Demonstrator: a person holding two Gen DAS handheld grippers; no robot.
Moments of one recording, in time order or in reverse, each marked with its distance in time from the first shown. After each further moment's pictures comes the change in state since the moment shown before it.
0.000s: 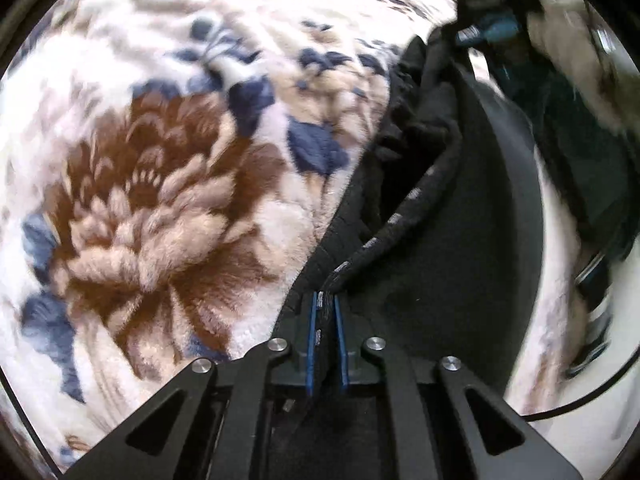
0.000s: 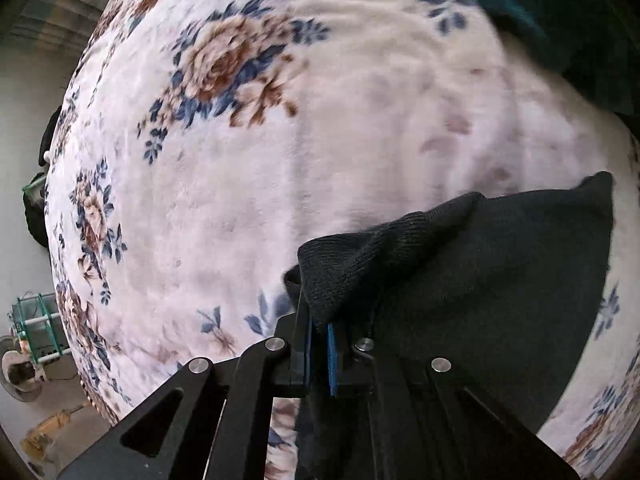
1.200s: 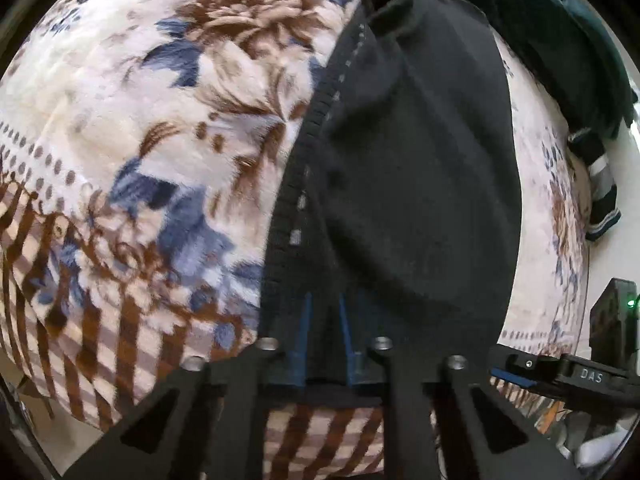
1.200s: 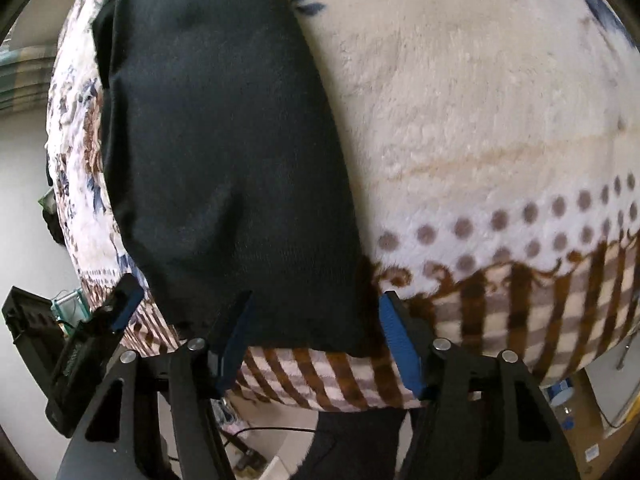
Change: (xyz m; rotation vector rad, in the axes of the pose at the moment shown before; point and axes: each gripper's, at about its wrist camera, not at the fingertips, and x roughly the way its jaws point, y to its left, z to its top) left arm -0.079 0.040 -0.188 0.194 0.131 0.093; right arm 0.047 -0.191 -0.588 0.396 0.050 0.194
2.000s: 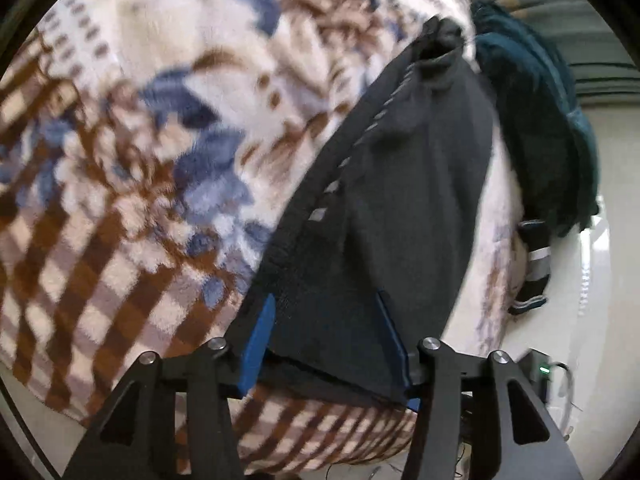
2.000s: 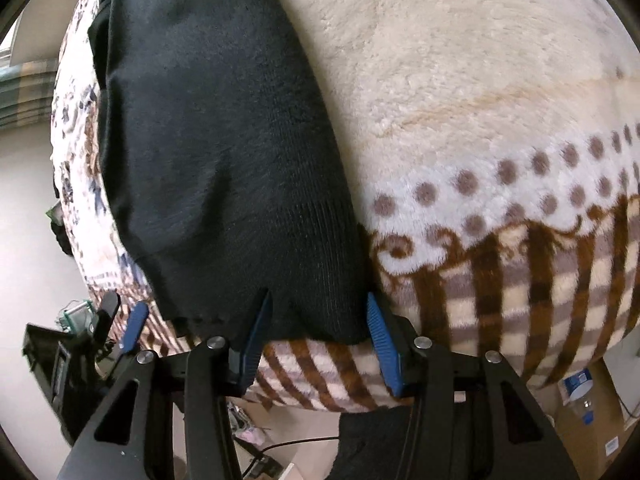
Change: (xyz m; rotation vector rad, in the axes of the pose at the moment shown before) left arm 0.014 0.056 -0.018 -0.347 -0.026 -0.307; right arm 0.006 -0.010 -0.003 0.038 0.007 0.046
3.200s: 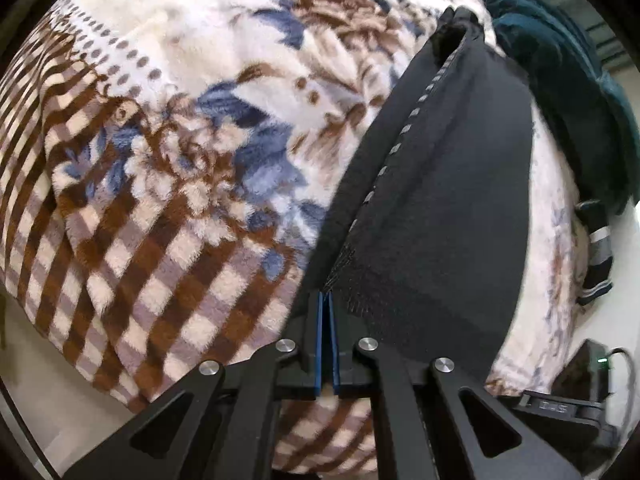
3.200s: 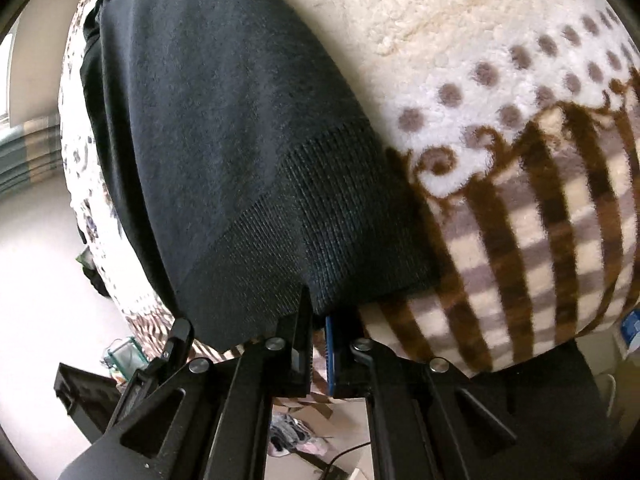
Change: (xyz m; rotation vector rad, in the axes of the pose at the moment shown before) left arm -0.015 -0.002 -0.028 0.116 -0.097 0.261; right arm 0.022 0.021 -0.042 0.187 -0.029 0.118
